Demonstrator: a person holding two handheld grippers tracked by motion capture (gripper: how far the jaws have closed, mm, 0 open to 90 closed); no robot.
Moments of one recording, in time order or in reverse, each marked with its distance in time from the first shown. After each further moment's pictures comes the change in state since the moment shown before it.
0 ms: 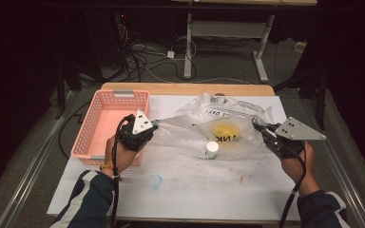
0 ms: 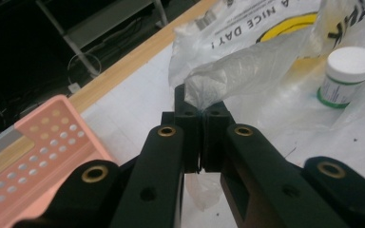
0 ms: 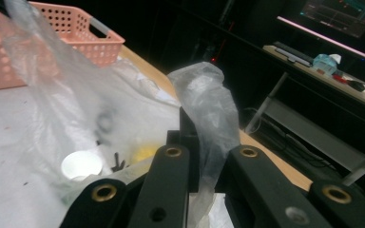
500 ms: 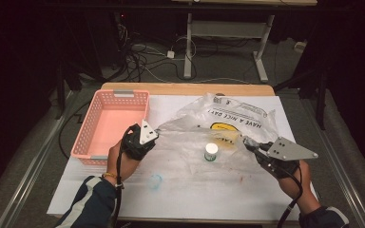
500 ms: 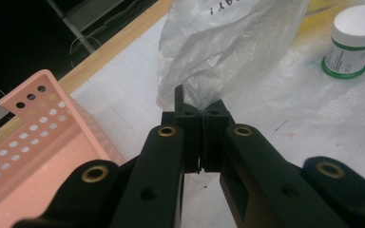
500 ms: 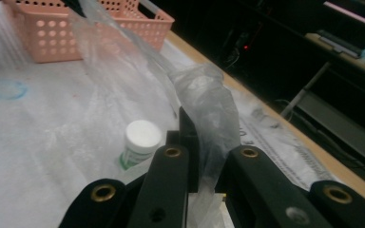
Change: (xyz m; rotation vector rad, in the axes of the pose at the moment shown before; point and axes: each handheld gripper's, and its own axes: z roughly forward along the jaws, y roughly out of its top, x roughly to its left) left arm -0.018 -0.014 0.003 0.099 0.036 0.022; right arm 0.038 -0.007 -0.021 0.053 0.111 -0.043
